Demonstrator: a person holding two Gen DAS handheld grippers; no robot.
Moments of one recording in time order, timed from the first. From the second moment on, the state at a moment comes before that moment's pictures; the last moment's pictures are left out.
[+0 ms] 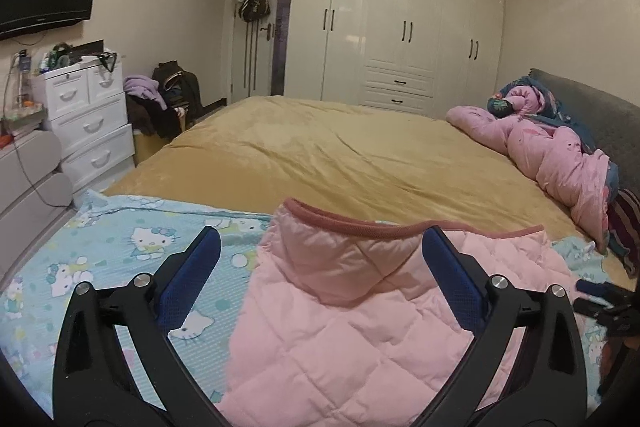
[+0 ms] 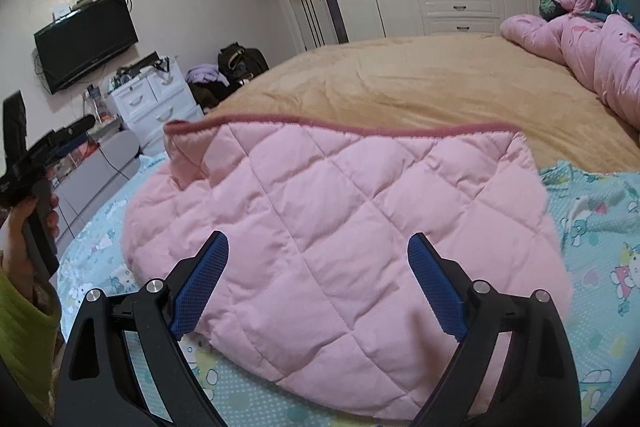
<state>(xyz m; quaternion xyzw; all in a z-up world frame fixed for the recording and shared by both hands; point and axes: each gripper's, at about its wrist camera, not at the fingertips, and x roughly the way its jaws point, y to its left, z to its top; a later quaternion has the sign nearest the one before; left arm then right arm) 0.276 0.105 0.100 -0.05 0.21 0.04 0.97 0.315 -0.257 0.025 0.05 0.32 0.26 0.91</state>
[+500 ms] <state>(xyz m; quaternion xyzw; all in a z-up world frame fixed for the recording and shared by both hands) 0.280 0.129 0.059 -0.01 0.28 0.08 0.96 0.325 -0.333 0.035 0.06 0.30 0.17 0.94</state>
